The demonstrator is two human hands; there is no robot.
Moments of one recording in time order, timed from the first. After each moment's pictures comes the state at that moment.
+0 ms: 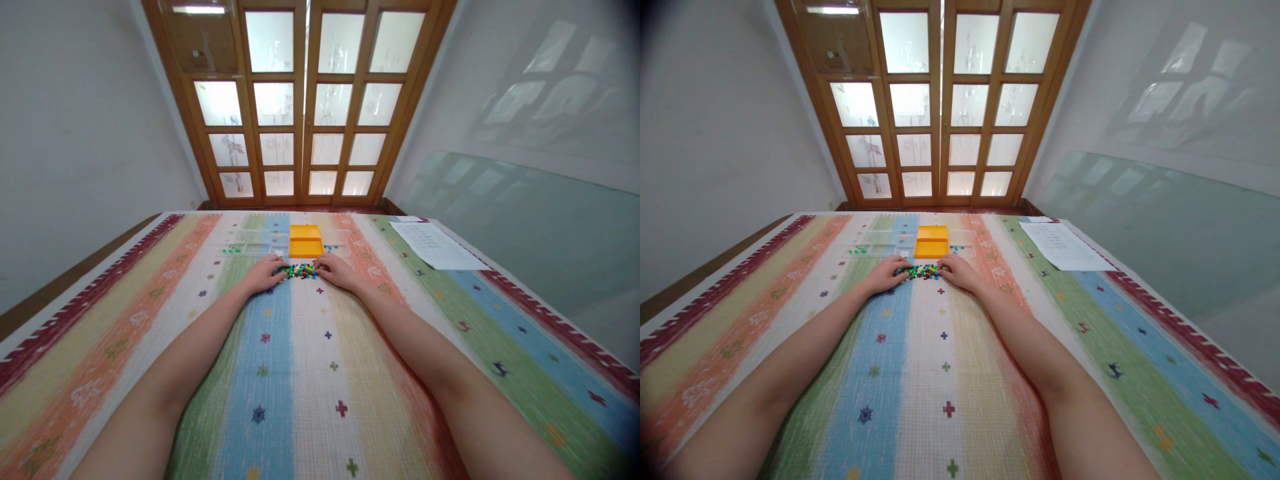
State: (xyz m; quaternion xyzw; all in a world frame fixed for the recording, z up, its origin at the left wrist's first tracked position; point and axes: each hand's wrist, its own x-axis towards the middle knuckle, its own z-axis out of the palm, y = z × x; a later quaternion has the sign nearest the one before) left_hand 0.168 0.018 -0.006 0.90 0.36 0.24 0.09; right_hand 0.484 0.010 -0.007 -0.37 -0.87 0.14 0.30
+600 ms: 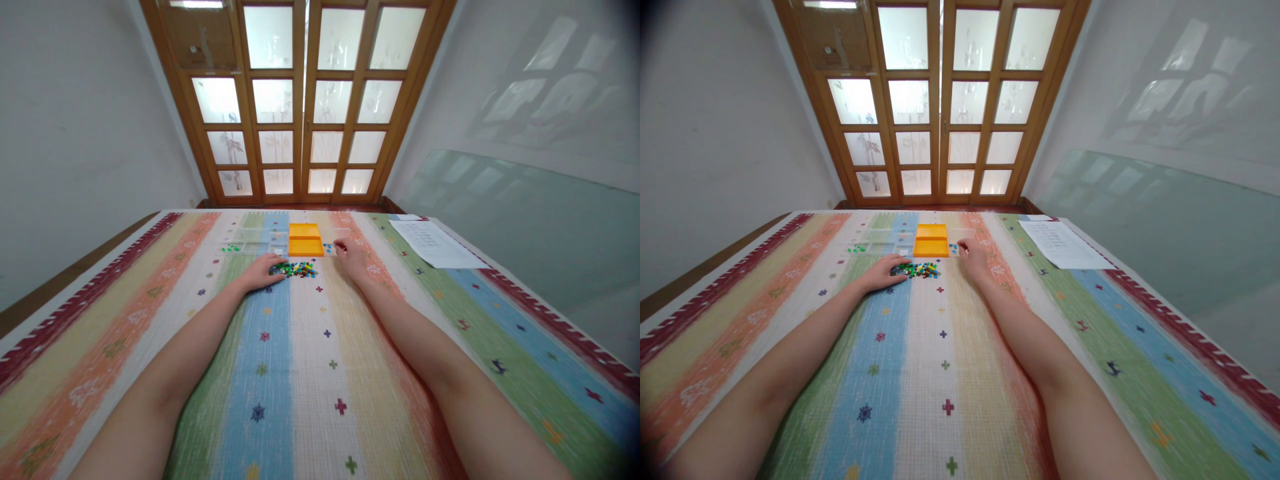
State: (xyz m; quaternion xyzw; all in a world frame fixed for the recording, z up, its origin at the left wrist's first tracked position) left_hand 0.158 0.021 -0.005 0.90 0.35 0.24 0.14; right_hand 0.512 0.034 -0.015 -0.55 -0.68 0.06 0.47
